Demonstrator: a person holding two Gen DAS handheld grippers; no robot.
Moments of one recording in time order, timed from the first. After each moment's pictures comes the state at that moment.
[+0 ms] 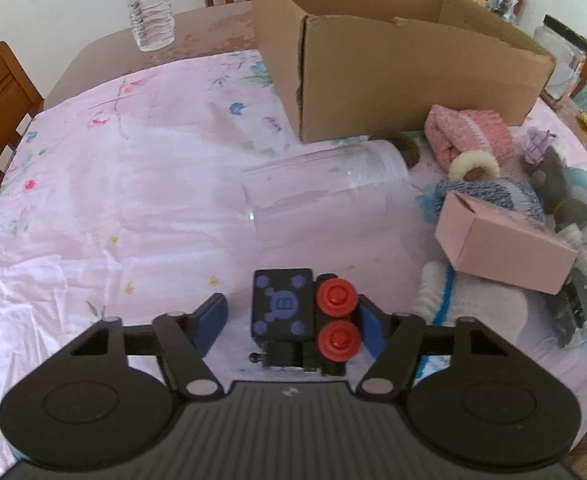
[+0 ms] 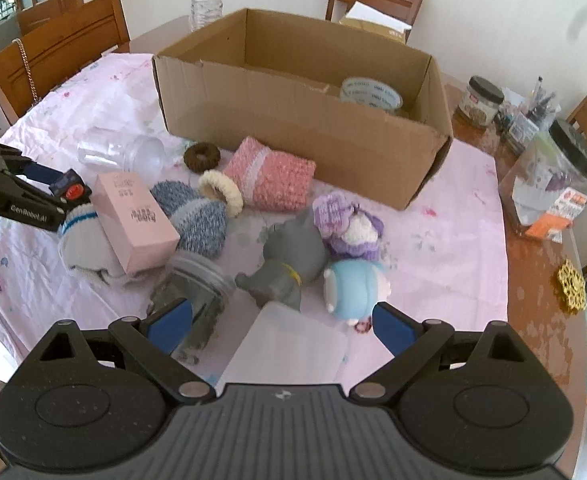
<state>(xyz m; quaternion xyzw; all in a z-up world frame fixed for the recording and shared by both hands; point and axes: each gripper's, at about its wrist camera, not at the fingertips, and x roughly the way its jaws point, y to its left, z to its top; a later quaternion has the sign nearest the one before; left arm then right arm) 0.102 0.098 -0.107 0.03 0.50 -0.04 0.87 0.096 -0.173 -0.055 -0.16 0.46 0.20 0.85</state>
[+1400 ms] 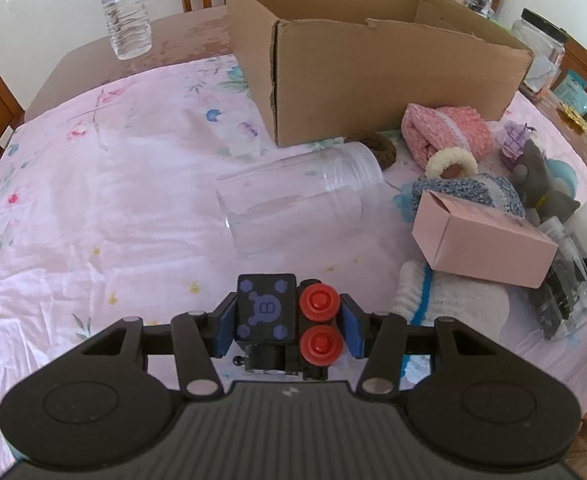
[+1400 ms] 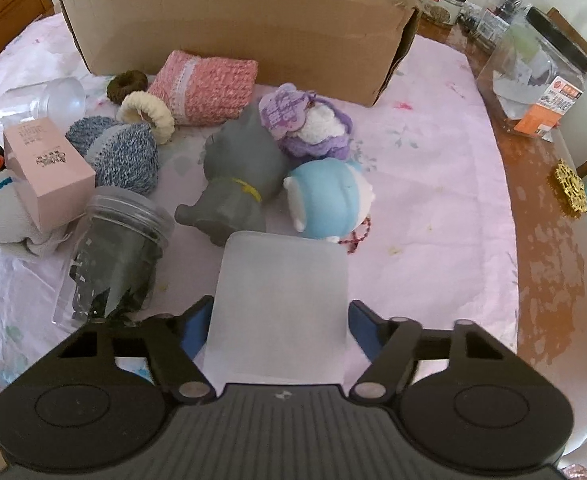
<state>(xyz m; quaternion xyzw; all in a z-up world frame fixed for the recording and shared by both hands) 0.102 0.095 -0.105 0.04 0.49 -0.07 0.87 0.109 -0.184 -0.108 -0.12 0.55 0.12 0.82</state>
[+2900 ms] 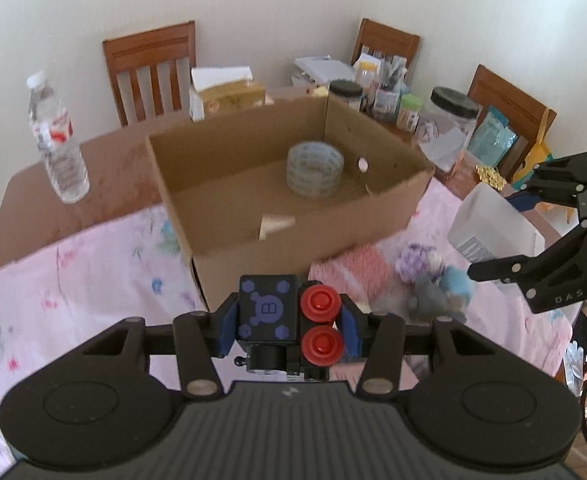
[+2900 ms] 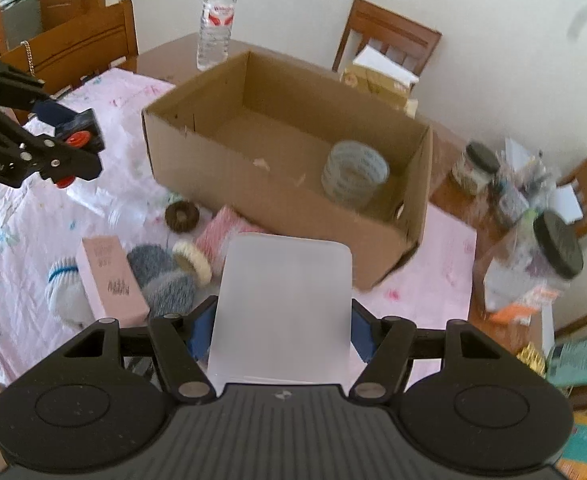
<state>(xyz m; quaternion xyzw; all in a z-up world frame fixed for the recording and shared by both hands) 0.143 0.060 0.014 0.05 0.41 -0.18 0.89 0.145 -0.164 0.001 -0.22 0.42 0.23 0.85</state>
